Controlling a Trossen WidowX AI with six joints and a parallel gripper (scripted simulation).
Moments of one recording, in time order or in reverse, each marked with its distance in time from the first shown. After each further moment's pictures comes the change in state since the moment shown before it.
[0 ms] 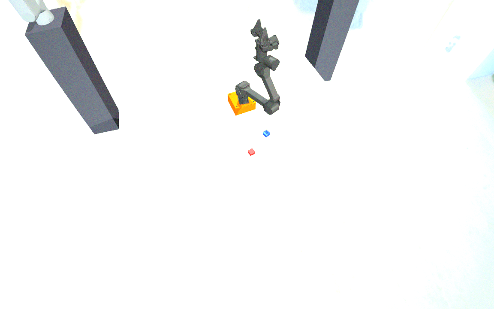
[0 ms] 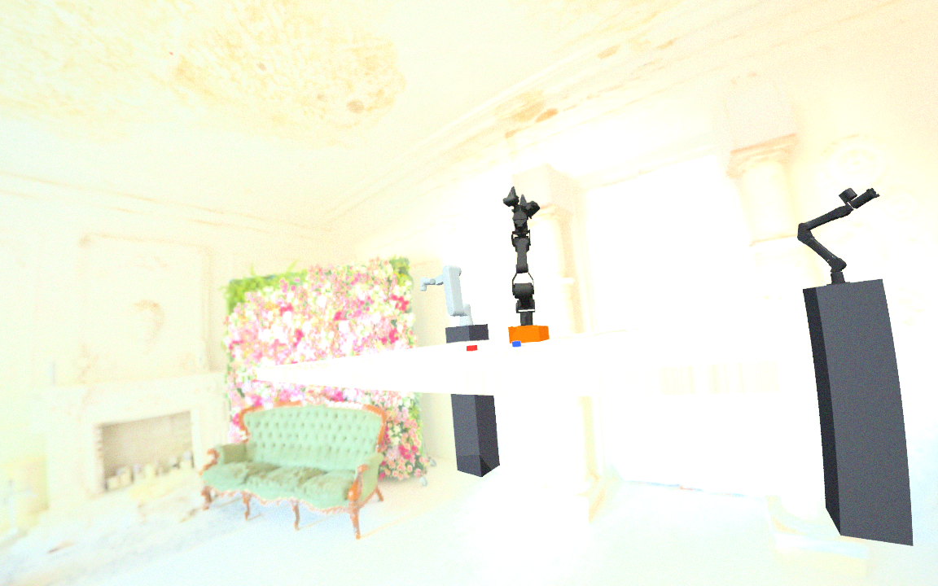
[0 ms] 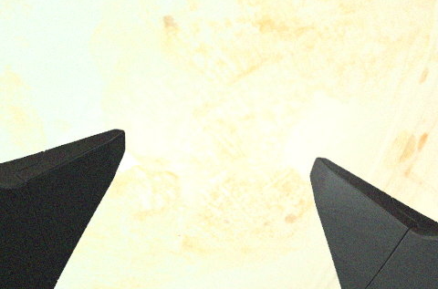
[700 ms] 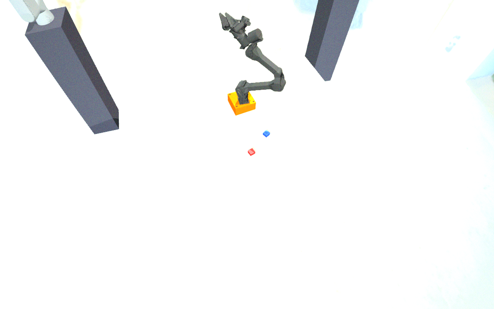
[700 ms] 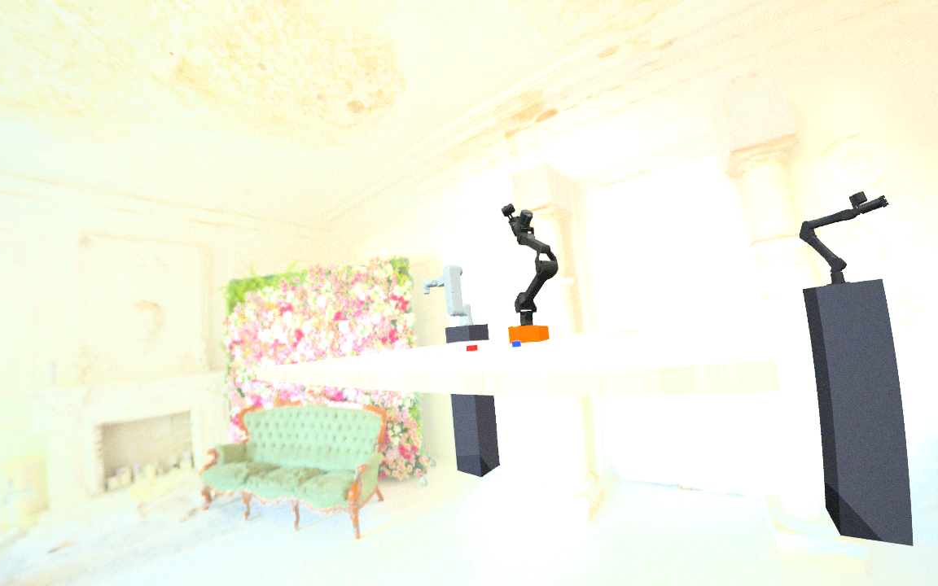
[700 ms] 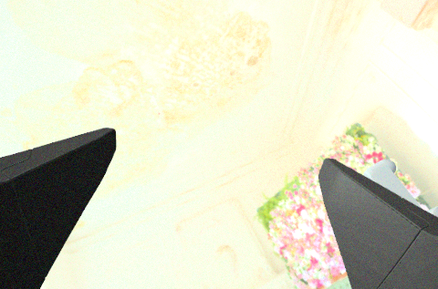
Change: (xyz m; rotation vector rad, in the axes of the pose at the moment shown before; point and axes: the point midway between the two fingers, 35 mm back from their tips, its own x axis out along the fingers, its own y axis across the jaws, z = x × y) arm 0.011 -0.148 -0.132 0.249 0.499 -0.357
